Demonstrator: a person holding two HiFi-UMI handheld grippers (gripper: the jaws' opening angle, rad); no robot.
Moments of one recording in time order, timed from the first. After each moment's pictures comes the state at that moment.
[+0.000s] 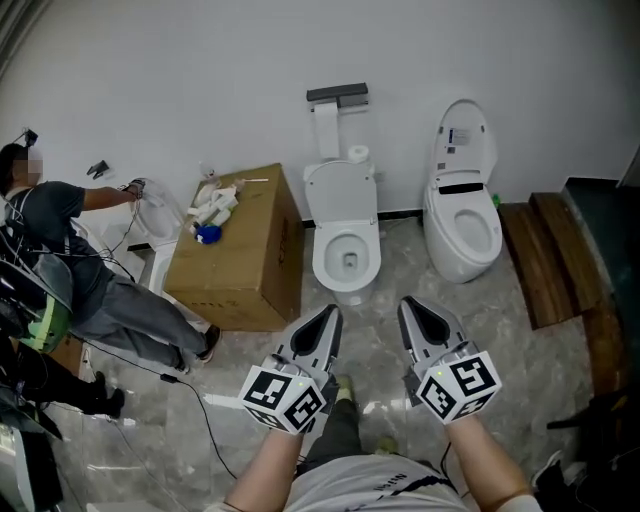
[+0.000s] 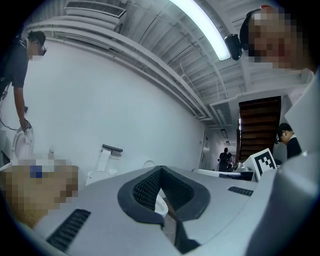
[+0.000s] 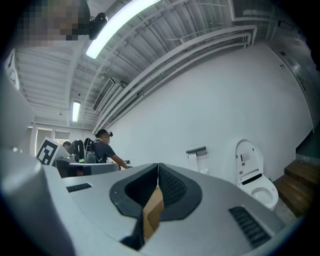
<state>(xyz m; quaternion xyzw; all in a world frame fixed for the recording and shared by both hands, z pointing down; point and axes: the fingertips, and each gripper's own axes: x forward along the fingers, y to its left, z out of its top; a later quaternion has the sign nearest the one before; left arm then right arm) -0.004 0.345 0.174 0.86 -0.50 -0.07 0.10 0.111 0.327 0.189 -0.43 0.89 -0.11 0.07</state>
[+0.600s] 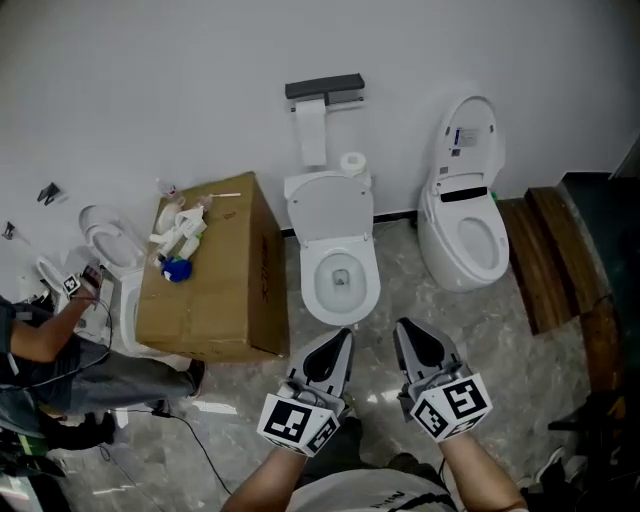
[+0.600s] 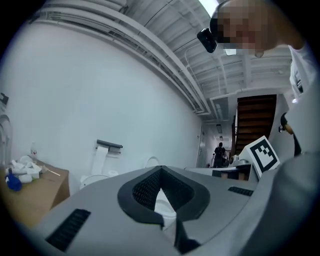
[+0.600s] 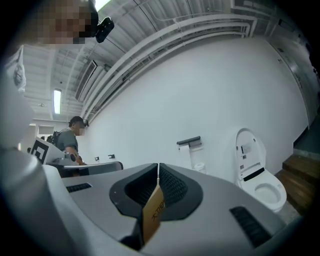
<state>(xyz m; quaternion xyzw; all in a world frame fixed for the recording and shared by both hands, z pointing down) -0.067 0.120 0.245 0.88 -0.46 -0.05 0.10 0.023 0.109 0.266 -0.47 0.87 -0.13 0.03</state>
